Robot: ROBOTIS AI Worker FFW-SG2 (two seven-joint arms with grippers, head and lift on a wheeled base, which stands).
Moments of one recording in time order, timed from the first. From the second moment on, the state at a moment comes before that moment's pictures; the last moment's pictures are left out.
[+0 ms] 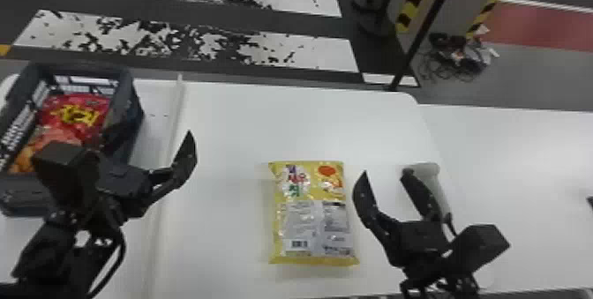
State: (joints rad) left arm 0.43 0.07 -0.06 -2.00 0.04 0.11 -0.21; right arm 0.65 -0.10 -0.03 -1.91 -0.26 -0.21 0.11
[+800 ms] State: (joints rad) left arm 0.52 0.06 0.04 -1.92 0.08 -0.17 -0.20; right arm 0.59 -0.11 0.03 -1.91 -0.18 0.03 0.35
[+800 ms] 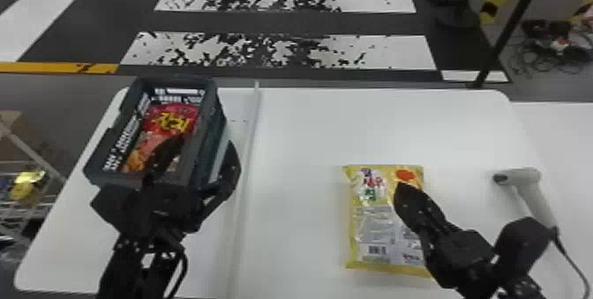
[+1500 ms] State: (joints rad) left arm 0.52 0.06 0.03 -1.91 0.08 -0.17 -0.20; right arm 0.40 -0.11 0.18 -1.80 -0.07 0.34 0.39
